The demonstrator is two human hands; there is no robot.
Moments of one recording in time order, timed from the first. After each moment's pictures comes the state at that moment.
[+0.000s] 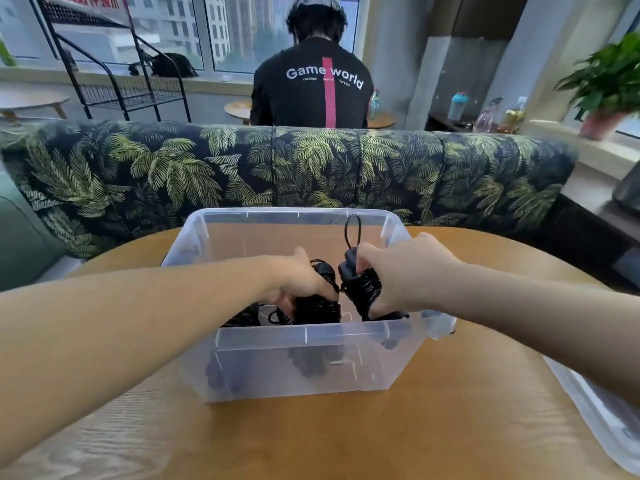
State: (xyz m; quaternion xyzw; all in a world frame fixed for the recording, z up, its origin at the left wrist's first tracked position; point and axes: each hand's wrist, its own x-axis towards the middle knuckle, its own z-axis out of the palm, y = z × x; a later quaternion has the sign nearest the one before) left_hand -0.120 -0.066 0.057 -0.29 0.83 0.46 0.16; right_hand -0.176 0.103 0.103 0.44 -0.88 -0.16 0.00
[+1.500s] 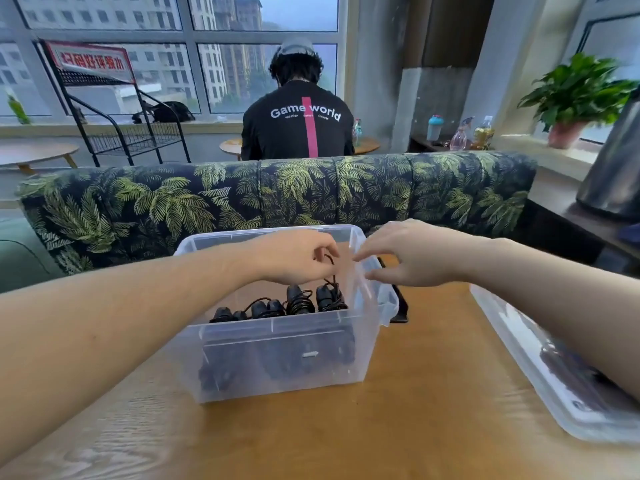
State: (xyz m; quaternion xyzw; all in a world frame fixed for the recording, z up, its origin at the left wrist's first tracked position) left_hand -0.099 -0.021 0.135 0.01 0.99 0.10 0.03; right_hand -0.206 0.176 0.140 0.55 -0.83 -0.04 0.01
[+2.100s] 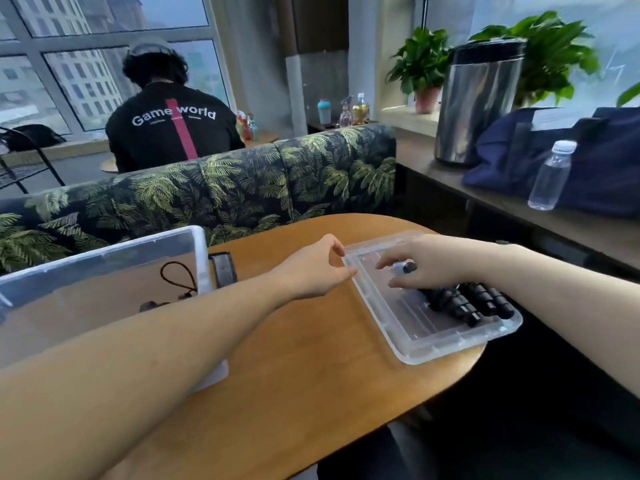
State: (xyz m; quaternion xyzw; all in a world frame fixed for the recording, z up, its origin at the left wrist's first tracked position) left_hand -0.189 0.225 0.081 0.02 0.96 0.28 0.06; right_hand -0.253 0.444 0.081 0.34 -0.93 0.05 -0.10
